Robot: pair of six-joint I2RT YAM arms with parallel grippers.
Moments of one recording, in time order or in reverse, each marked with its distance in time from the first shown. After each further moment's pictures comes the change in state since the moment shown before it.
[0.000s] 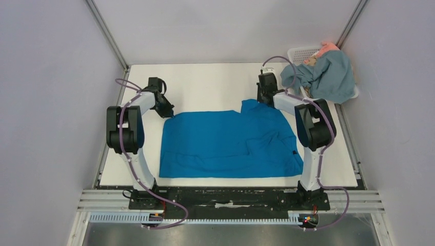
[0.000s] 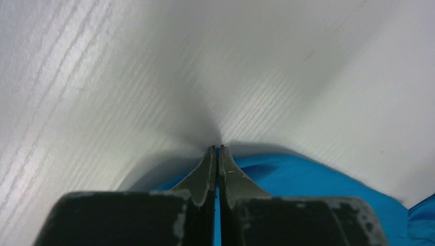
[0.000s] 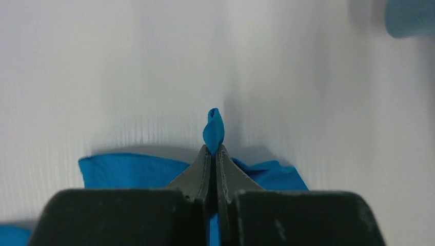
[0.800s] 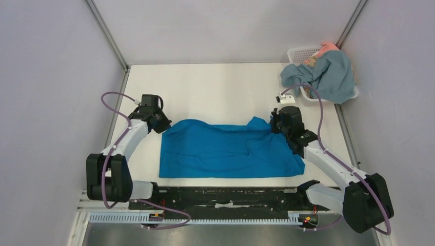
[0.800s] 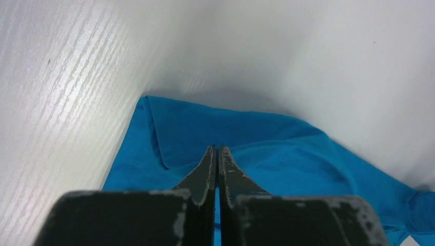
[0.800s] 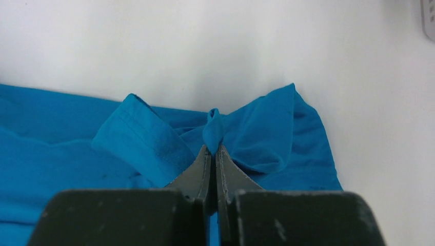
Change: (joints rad) left arm -0.072 -0.569 -0.422 0.015 -0.073 0.000; right arm 0.085 -0.953 -0.778 0.015 -0.109 -0.004
